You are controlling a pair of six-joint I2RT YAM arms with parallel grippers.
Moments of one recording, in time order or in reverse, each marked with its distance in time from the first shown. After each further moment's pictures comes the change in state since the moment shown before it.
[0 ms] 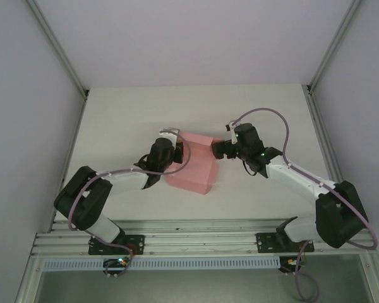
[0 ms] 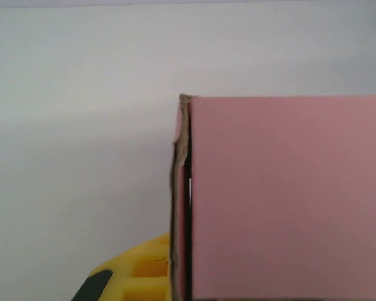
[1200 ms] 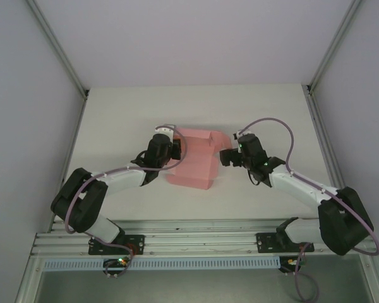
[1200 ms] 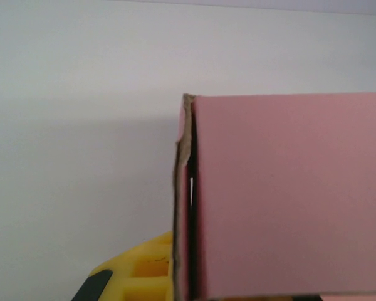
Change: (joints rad) left arm 0.034 -0.029 0.039 -0.082 0.022 -0.062; right arm -0.003 -0.054 -0.126 0.030 0.123 0.042
